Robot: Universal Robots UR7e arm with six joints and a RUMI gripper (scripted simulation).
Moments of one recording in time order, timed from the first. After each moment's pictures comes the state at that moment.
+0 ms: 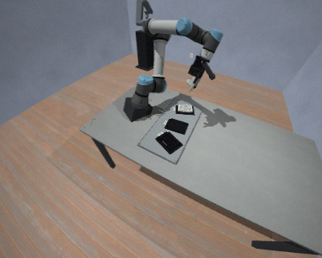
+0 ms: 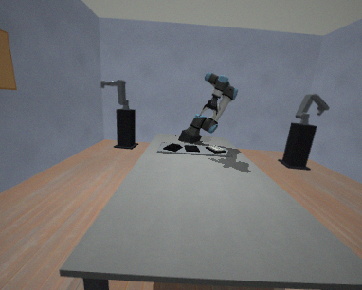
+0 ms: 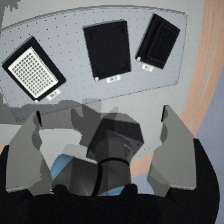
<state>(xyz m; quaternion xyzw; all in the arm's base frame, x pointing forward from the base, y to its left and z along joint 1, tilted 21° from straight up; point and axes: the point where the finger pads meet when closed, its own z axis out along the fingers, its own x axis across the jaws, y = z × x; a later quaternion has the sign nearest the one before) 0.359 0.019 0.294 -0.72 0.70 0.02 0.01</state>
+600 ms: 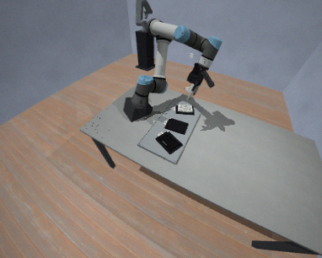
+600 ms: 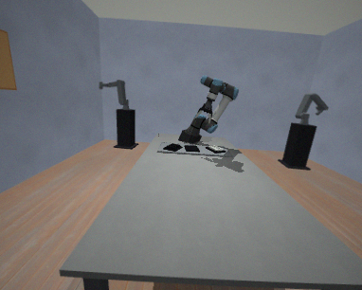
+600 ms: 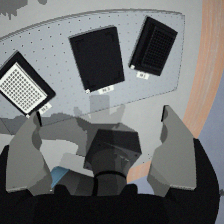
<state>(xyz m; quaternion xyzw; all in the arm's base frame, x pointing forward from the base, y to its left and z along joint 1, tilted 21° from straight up) 0.379 -0.010 0.256 -0.70 0.71 0.02 0.02</state>
